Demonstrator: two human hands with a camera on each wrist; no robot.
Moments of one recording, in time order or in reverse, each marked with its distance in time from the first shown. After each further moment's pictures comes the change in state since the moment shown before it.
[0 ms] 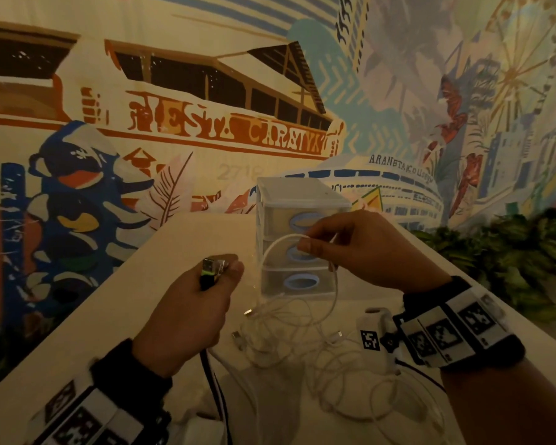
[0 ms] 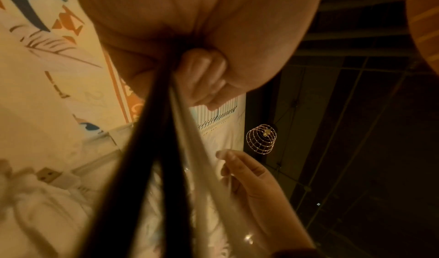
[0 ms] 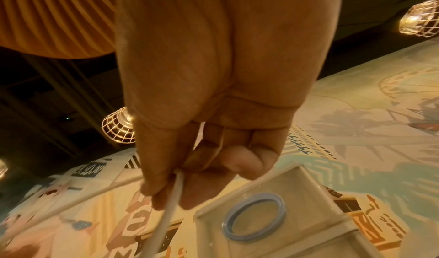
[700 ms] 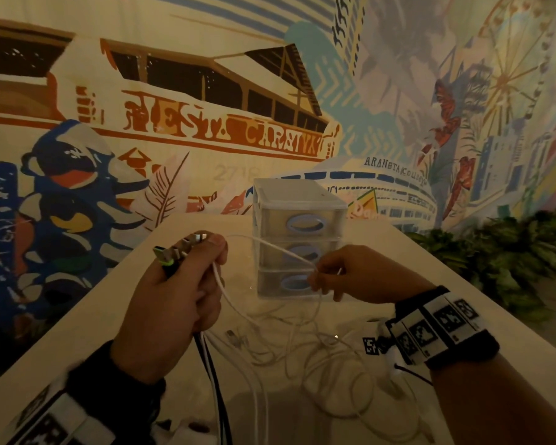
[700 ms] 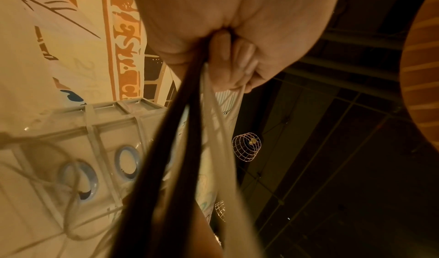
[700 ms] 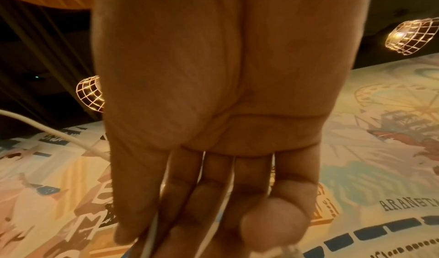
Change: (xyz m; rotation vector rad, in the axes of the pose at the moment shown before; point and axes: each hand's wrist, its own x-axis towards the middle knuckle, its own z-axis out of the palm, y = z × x) left_hand -0.013 0.026 -0.003 -0.328 -0.090 0.233; right_hand -0.004 0.047 0.017 -0.122 -0.313 0.233
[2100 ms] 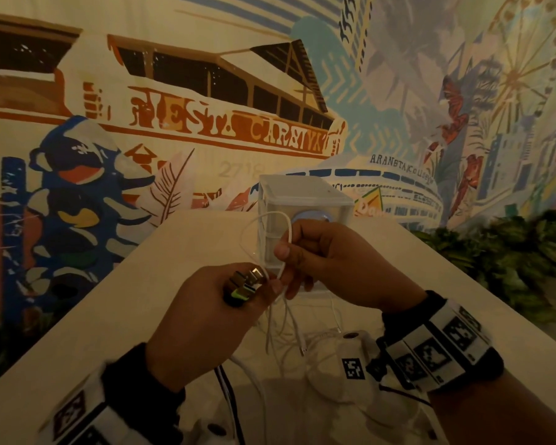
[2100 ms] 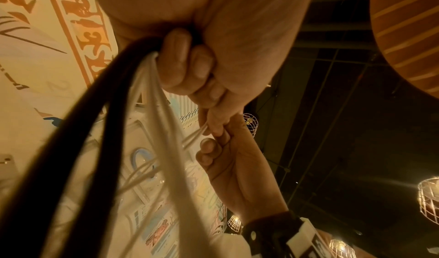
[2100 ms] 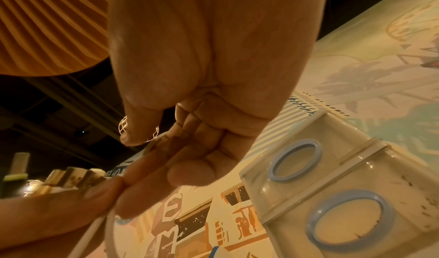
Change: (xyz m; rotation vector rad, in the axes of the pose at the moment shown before) left_hand 0.002 -0.028 0.004 0.899 -0.046 0.201; right_hand -0.015 -0.078 0.008 0.508 0.094 -0.304
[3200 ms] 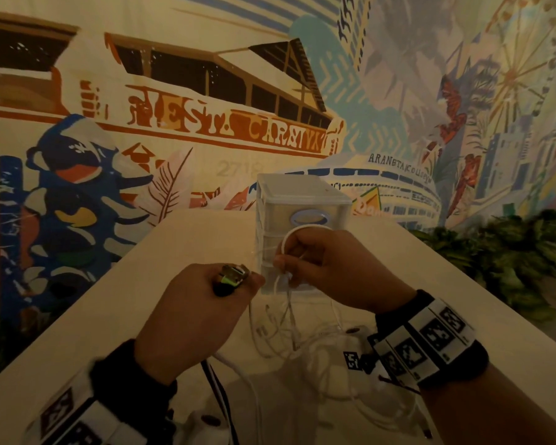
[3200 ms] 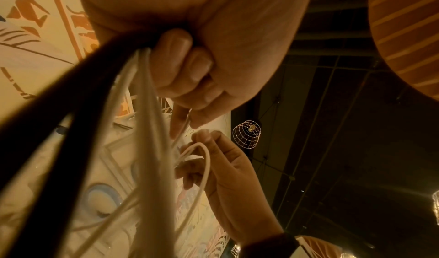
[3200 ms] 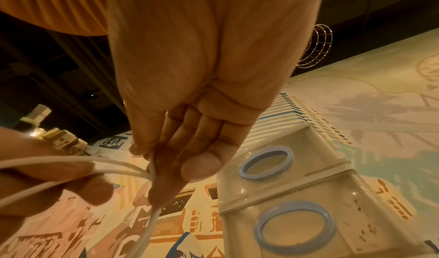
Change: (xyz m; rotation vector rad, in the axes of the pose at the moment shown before) left_hand -0.002 0.008 -0.008 0.030 0.054 -0.258; right_hand 0.001 0.022 -0.002 -0.315 0.073 -0.055
